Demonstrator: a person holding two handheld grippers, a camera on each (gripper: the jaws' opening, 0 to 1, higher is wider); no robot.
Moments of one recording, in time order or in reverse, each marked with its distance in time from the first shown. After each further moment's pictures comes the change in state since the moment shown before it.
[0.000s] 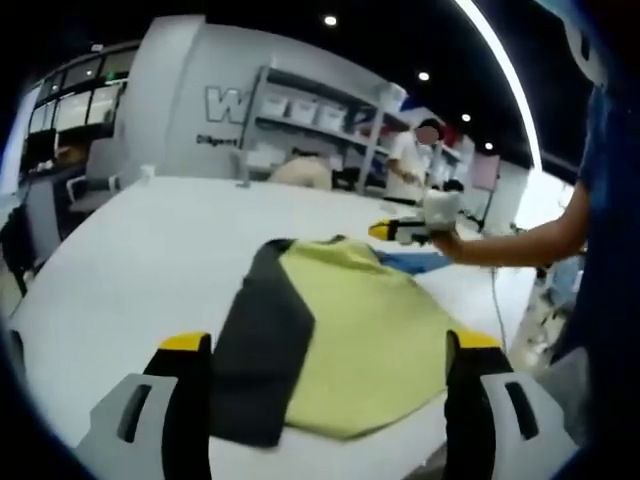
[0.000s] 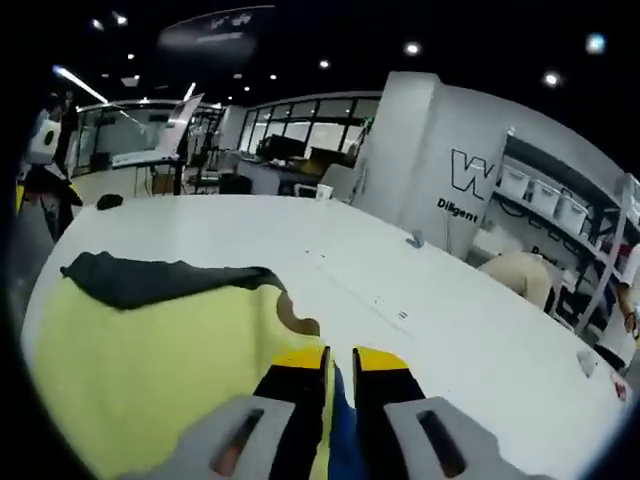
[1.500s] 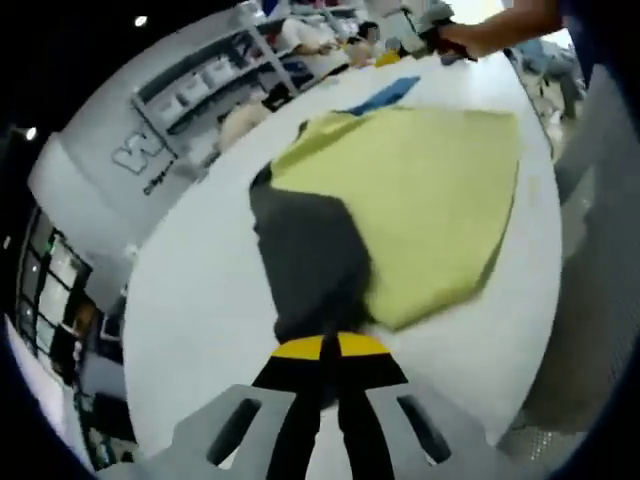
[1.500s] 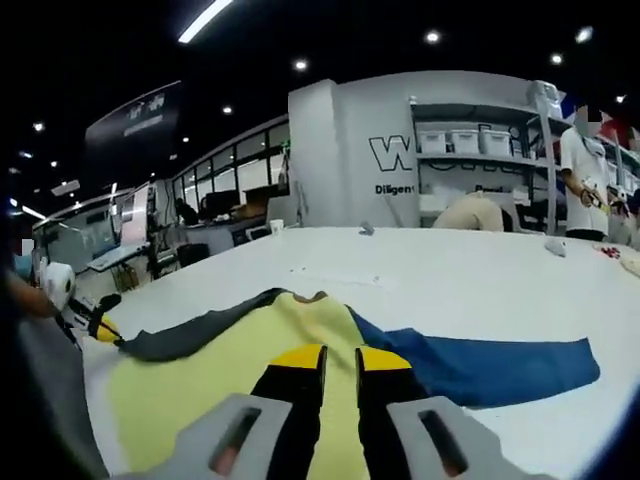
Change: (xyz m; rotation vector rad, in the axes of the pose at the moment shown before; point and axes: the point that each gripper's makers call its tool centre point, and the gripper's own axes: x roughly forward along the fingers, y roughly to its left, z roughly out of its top) left arm 0.014 0.073 -0.051 0.582 0.311 0.108; right arm -0.143 0.037 -0.038 0.424 -0.083 -0.181
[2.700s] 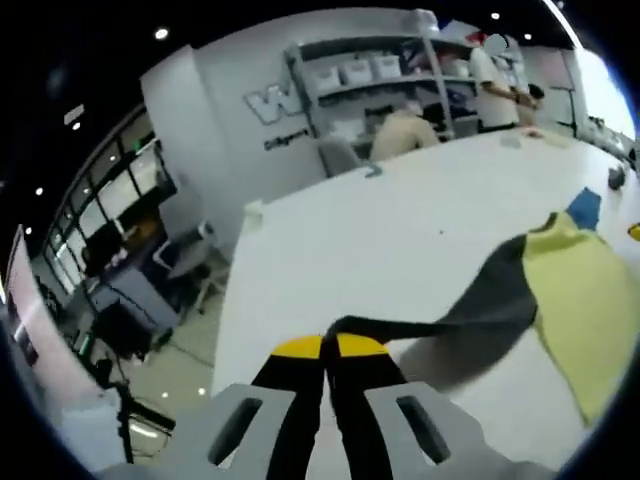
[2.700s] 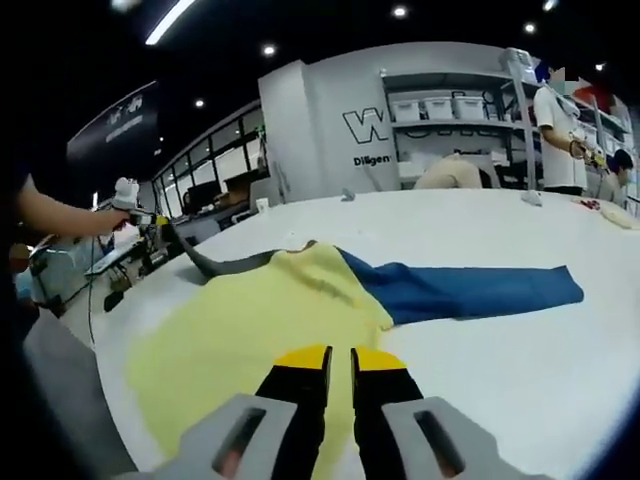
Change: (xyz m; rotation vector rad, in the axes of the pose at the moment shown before) left arm 0.046 0.311 0.069 -0.233 -0.028 0.335; right arm -0.047 0.002 -0.053 0.116 0.105 -0.056
